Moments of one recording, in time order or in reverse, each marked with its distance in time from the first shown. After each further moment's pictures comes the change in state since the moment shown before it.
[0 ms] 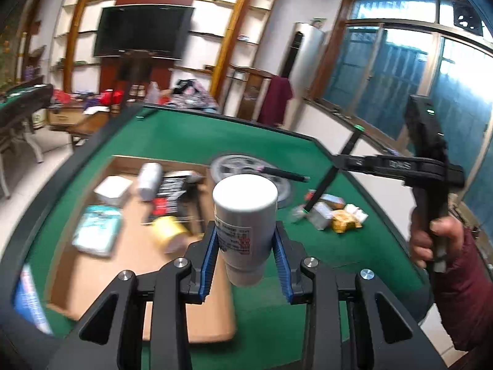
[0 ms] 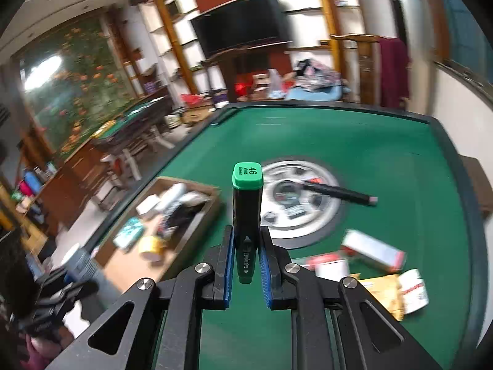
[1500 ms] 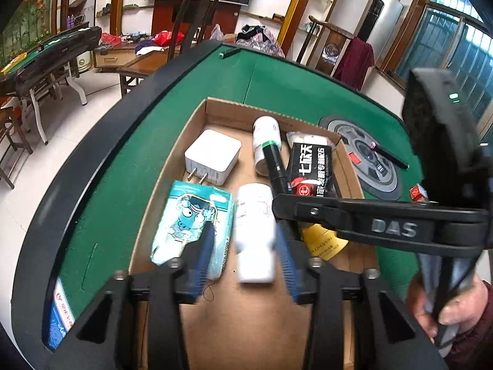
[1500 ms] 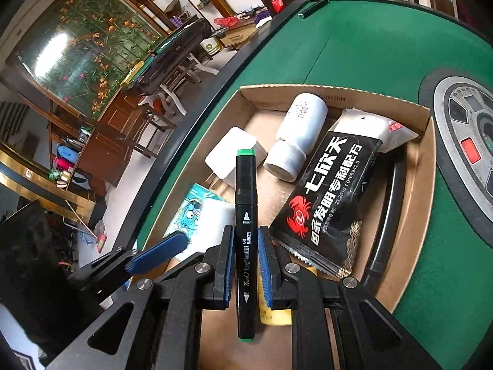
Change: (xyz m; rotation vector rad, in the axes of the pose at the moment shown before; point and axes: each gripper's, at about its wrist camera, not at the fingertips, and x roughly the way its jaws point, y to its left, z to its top) left arm 0.081 0.134 0.016 -0.156 0.253 0.211; right arm 0.237 0.139 -0.014 0.100 0.391 0.247
